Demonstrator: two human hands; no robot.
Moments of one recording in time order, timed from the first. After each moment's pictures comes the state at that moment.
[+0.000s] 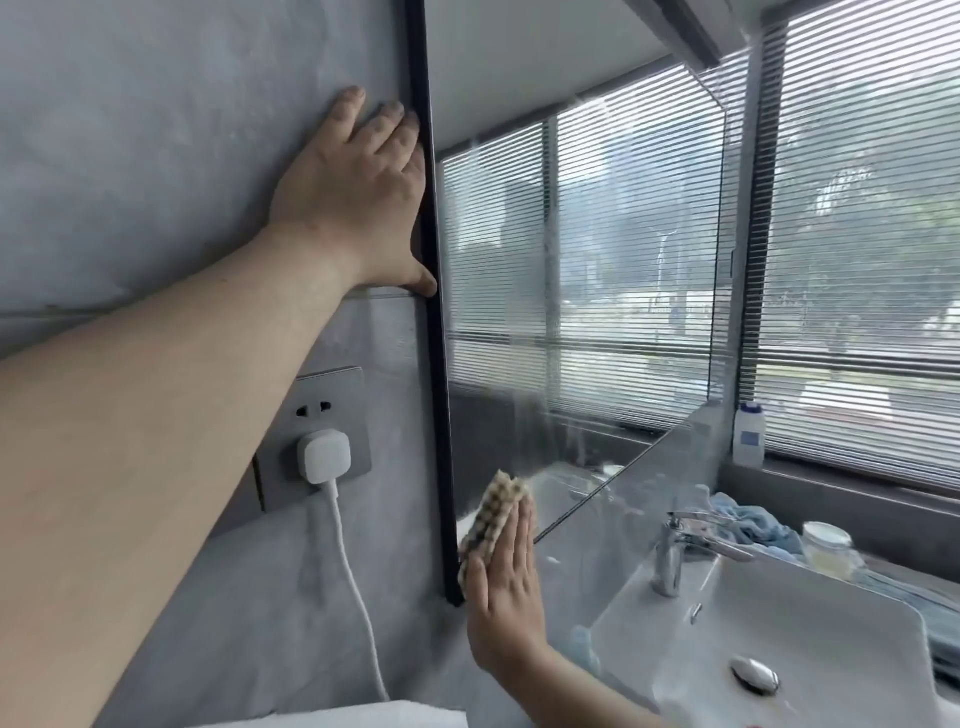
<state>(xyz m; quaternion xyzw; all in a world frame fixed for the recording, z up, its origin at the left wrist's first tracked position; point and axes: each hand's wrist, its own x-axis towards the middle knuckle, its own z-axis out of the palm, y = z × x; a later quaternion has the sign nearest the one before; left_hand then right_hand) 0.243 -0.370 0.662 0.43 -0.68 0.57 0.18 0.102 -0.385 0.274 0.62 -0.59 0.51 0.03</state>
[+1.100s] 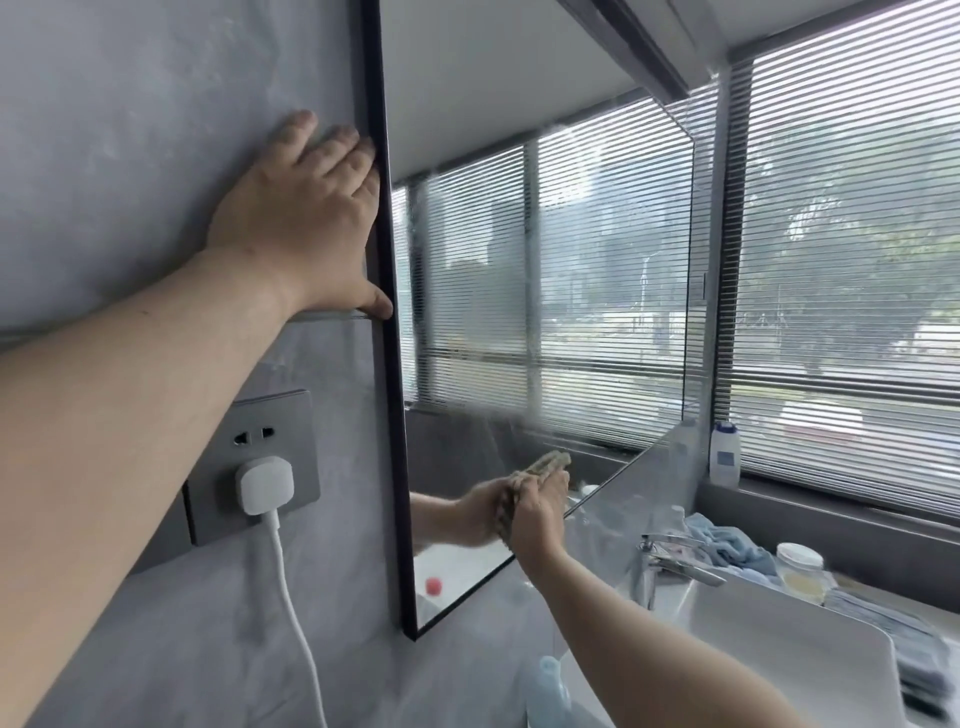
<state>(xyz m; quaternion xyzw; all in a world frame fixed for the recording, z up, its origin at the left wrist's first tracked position) 0.242 -0.366 0.660 0.43 -0.66 0.58 0.18 0.002 -0.448 0.350 0.41 -0.64 0.63 -0.14</state>
